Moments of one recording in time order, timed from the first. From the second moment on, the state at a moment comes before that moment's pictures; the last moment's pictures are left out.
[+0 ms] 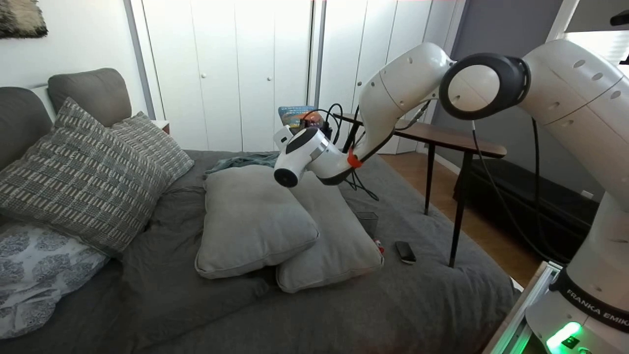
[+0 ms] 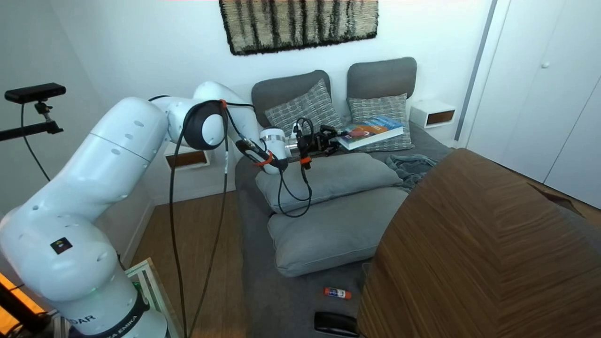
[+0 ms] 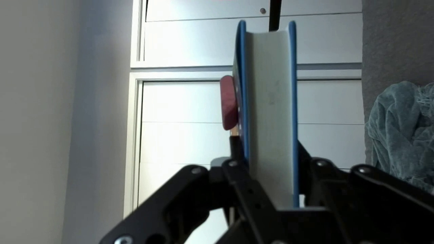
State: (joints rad) arm 0.30 0.96 0.07 -1.35 -2.04 1.74 0.87
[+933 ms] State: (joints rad) arm 0.38 1.17 0.15 -1.19 -2.01 1.74 0.83
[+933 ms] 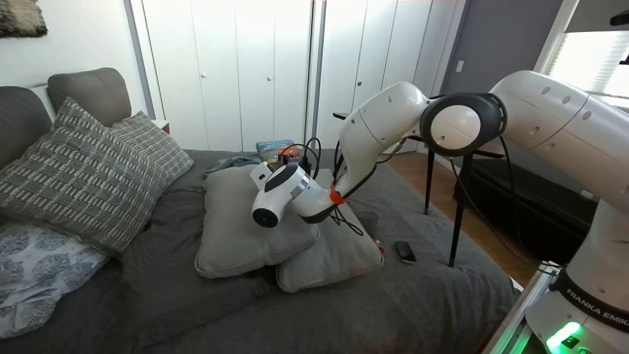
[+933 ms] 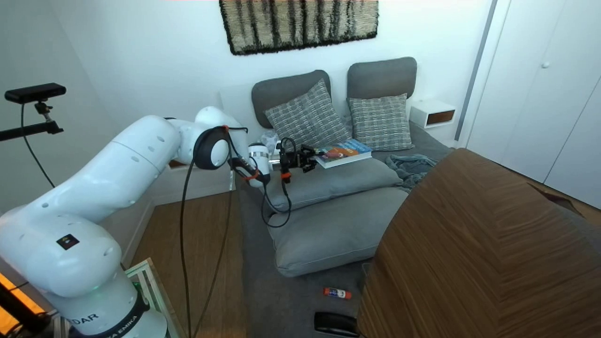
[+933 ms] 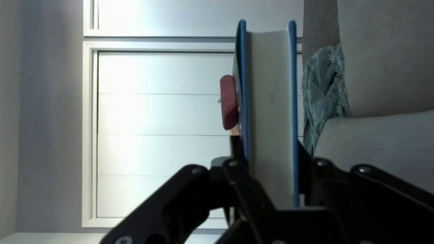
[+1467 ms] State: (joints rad) arm 0.42 1.23 0.15 -1.10 -2.01 1.86 0.77
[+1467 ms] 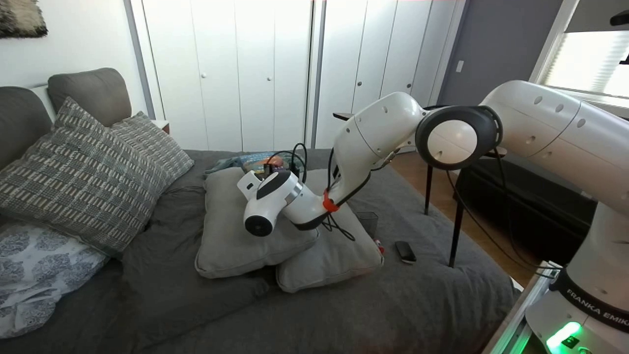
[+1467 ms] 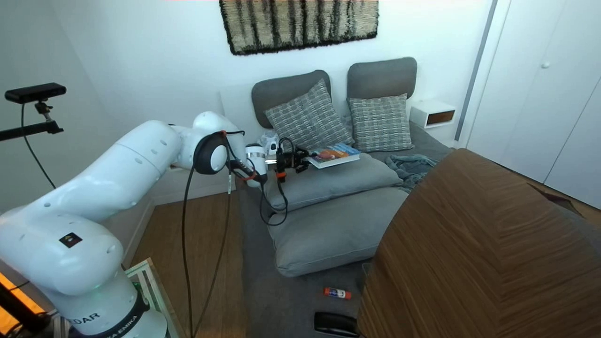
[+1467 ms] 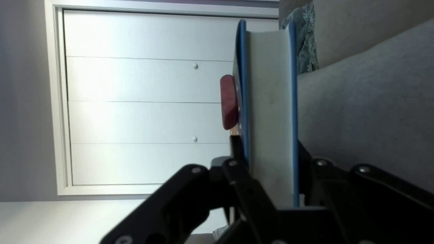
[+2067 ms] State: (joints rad) arm 0.39 1.27 0.15 -1.01 -1.95 2.01 0.77
